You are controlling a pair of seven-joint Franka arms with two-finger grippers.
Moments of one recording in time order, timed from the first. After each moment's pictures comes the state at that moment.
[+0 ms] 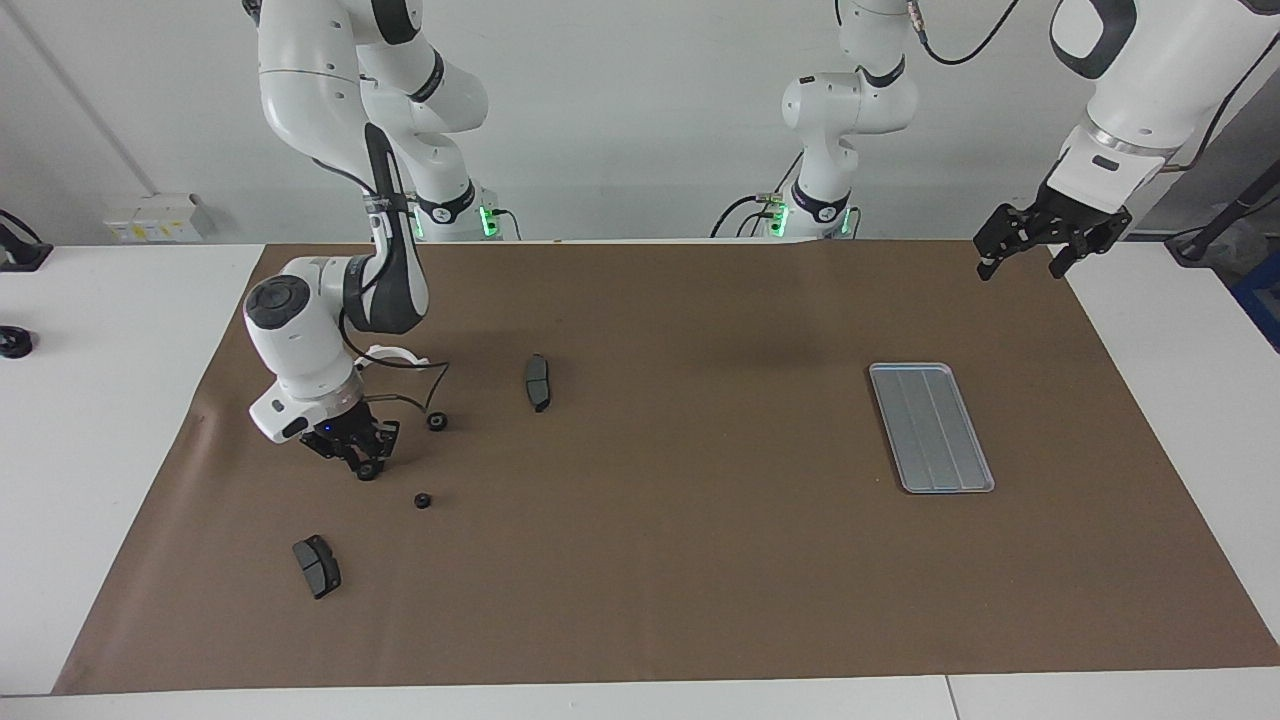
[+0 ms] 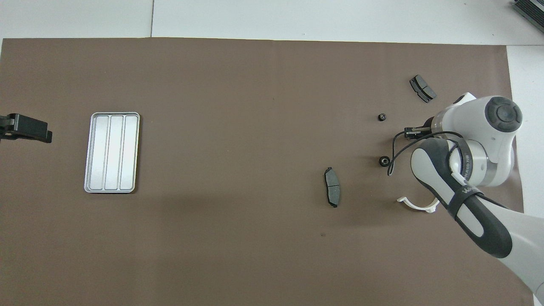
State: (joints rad) left arm -0.07 0.00 0.07 -1.58 0.00 1.57 0.05; right arm 0.00 0.33 -0.04 -1.98 -0.02 2.40 -0.01
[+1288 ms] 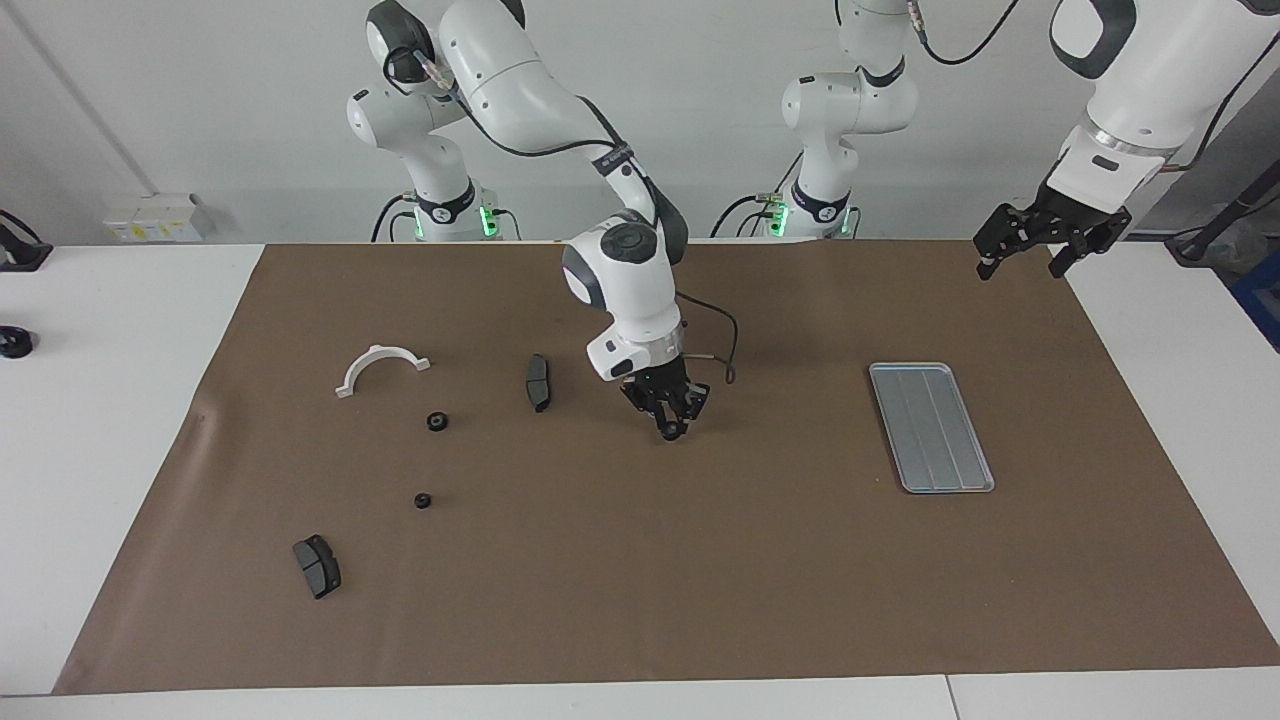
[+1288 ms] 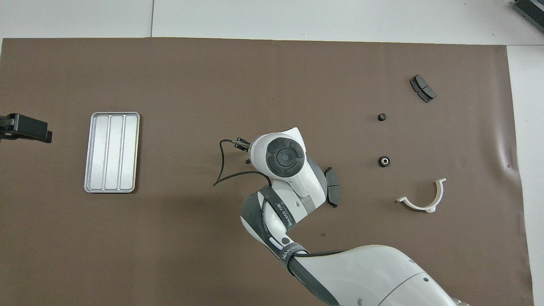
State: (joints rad) left arm -0.07 0.00 0.07 -1.58 0.00 1.57 0.05; right arm 0.63 0.55 0.00 -1.72 0.06 2.54 0.98
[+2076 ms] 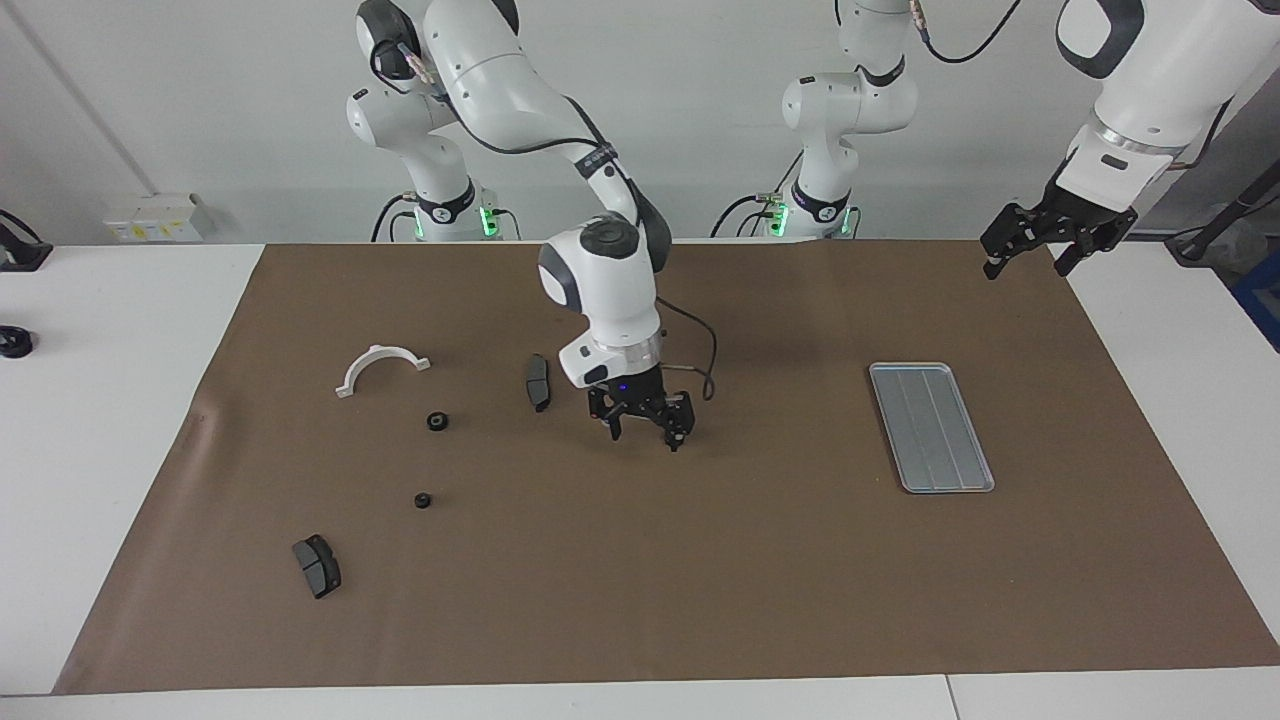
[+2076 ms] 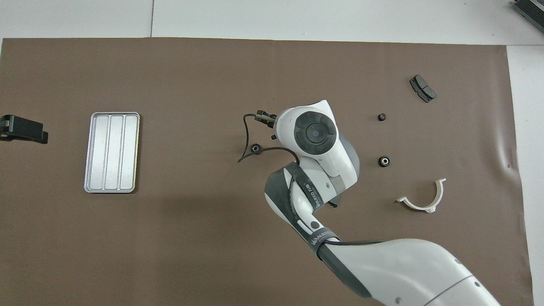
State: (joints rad) left arm -0.06 -0.02 0.07 -1.61 0.00 1.60 0.05; right arm 0.54 0.45 -0.06 -1.68 -0.04 2.43 0.88
